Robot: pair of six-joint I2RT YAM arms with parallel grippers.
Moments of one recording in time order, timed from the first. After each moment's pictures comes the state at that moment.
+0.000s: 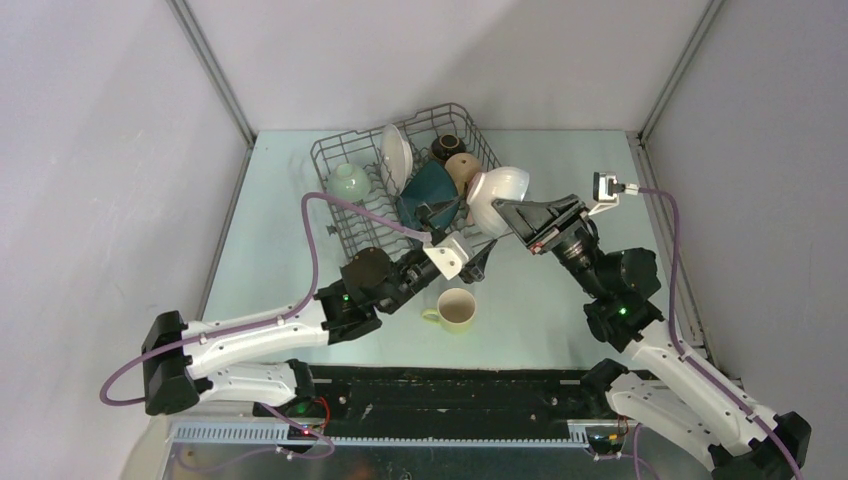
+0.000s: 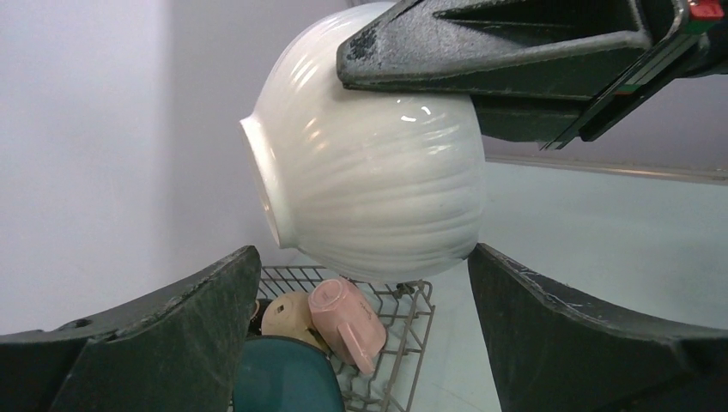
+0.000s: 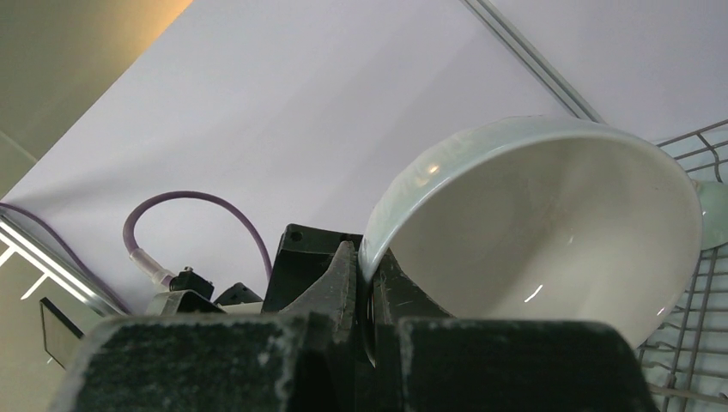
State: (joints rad) left arm -1.18 1.15 0.89 0.50 -0.26 0.48; right arm 0.63 0.76 0.66 0.59 -0.17 1.06
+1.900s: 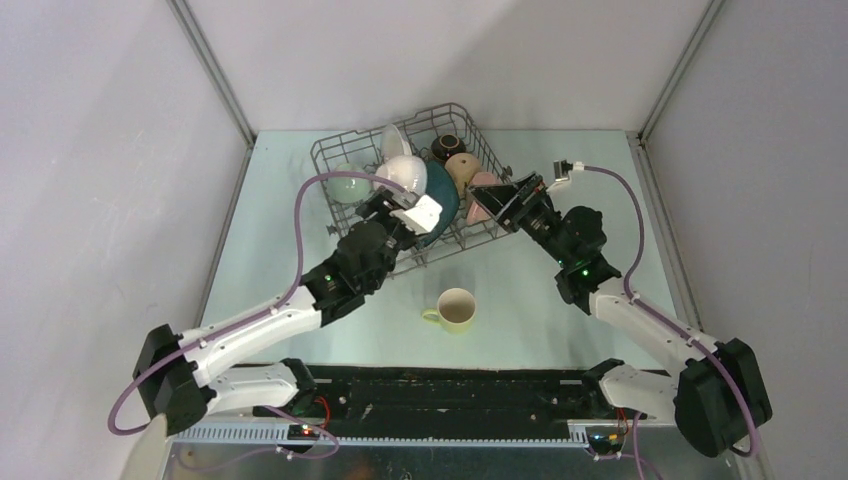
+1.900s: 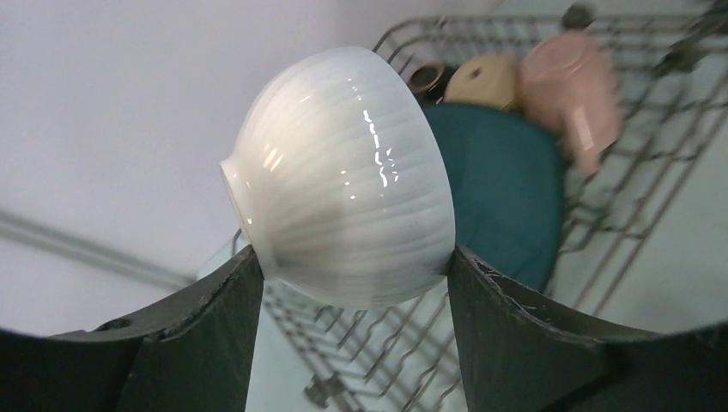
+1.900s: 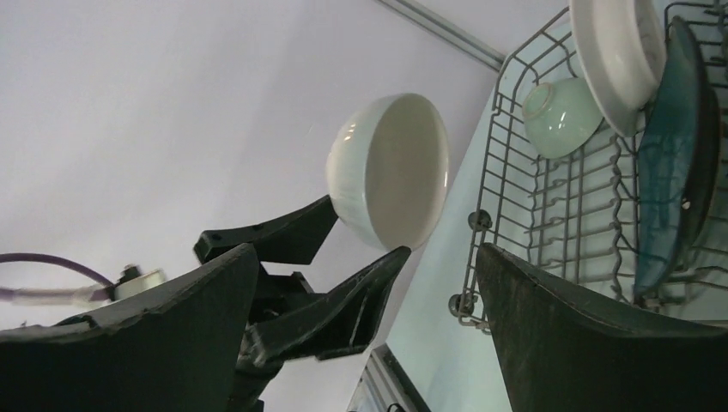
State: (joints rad) left arm -0.93 1.12 0.83 0.24 -0.53 0.55; right arm 0.50 1.13 0.66 0.64 -0.25 1.16
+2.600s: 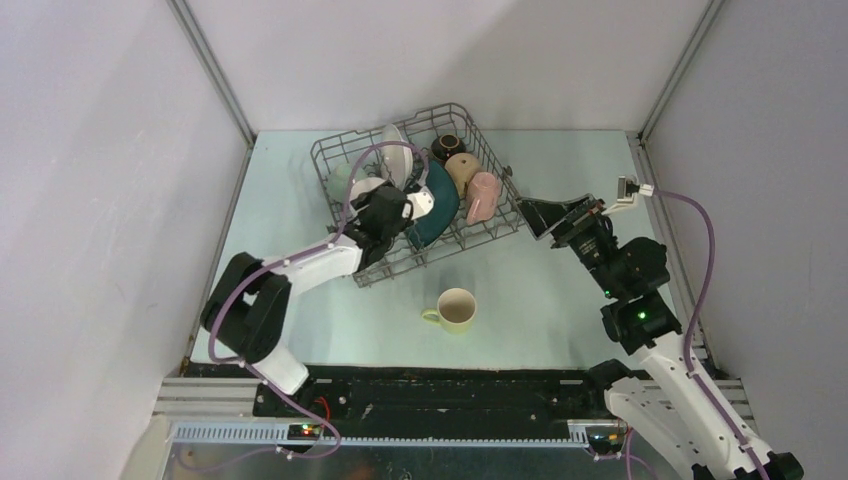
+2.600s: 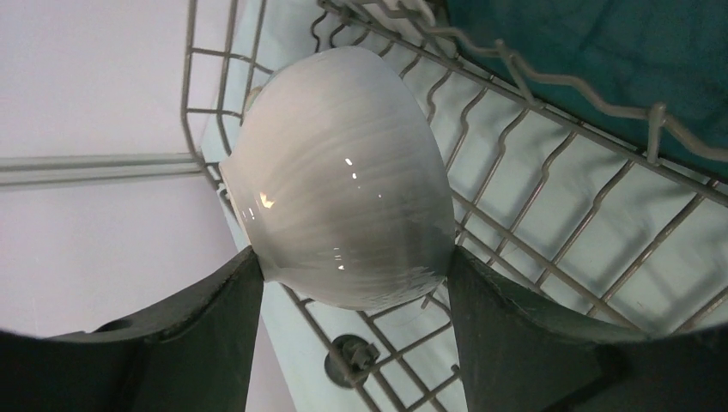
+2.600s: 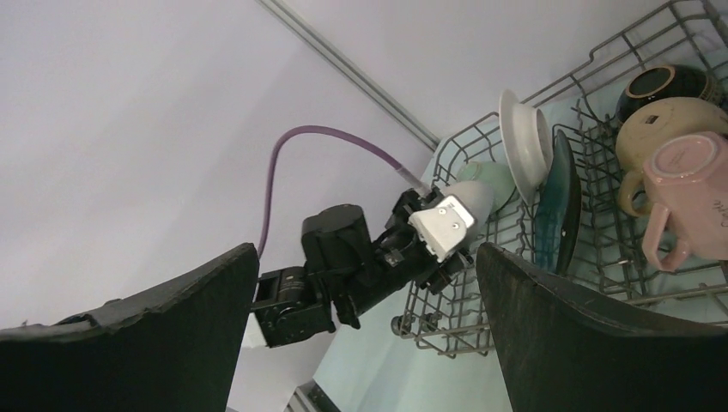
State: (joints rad) left arm -0.59 1.58 0.95 0.04 -0.53 0.70; right arm 0.40 0.69 0.66 0.24 -0.18 0.93
